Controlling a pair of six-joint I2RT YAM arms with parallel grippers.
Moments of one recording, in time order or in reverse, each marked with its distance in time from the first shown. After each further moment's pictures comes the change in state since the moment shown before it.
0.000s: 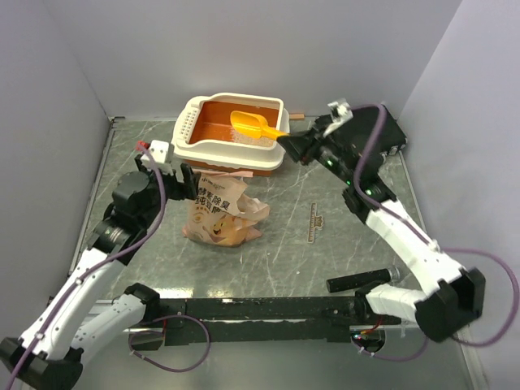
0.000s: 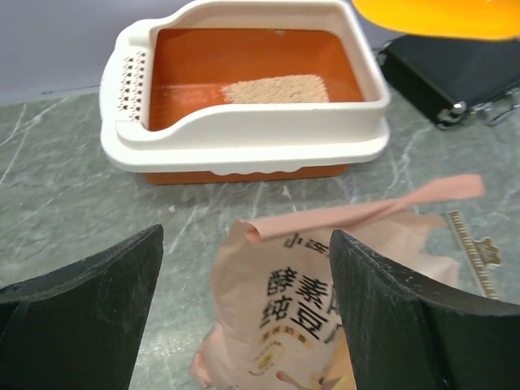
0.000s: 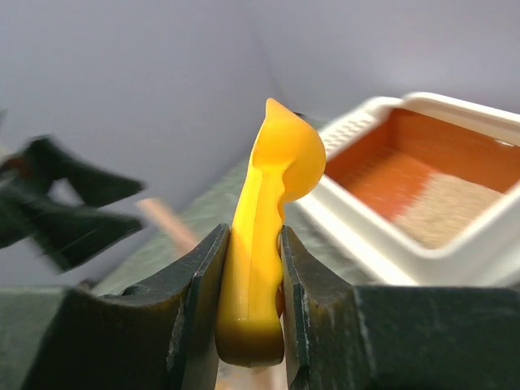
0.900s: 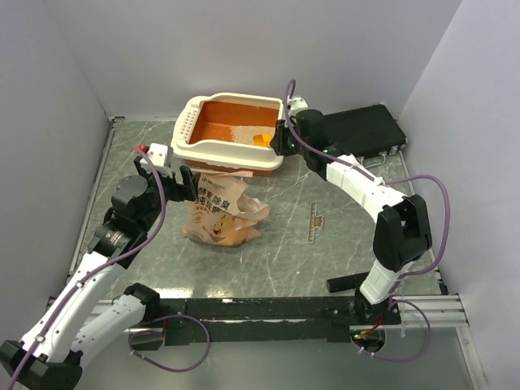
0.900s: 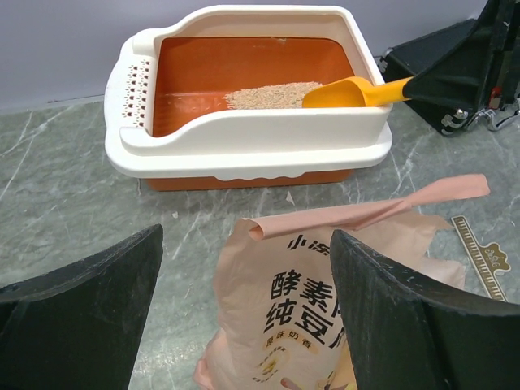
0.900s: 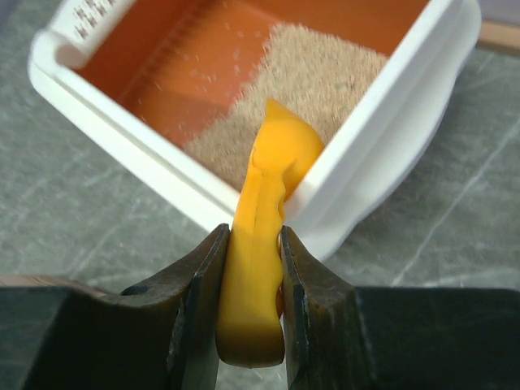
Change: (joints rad) left arm 0.002 -0.012 -0.039 0.051 -0.008 0.016; right arm 0.023 0.570 0.405 -0.412 0.314 -0.277
